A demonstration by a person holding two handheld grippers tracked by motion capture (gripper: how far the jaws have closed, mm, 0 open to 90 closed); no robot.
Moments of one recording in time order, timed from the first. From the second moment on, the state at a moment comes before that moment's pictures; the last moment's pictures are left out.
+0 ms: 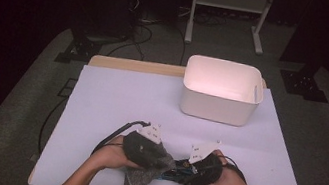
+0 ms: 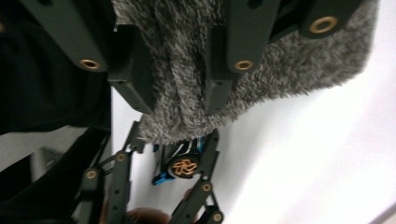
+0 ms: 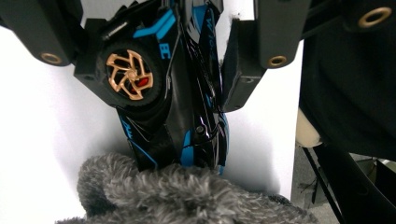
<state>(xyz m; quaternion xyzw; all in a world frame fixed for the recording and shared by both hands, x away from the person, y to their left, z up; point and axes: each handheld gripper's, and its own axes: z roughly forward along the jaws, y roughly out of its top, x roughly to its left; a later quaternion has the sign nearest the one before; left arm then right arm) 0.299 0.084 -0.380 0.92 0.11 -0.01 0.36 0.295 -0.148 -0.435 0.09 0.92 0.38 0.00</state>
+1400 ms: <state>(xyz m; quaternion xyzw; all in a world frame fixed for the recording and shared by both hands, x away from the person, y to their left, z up) 0.306 0.060 -0.374 0.94 0.10 0.04 0.33 0.301 -0.156 -0.437 0.09 0.91 0.41 0.03</state>
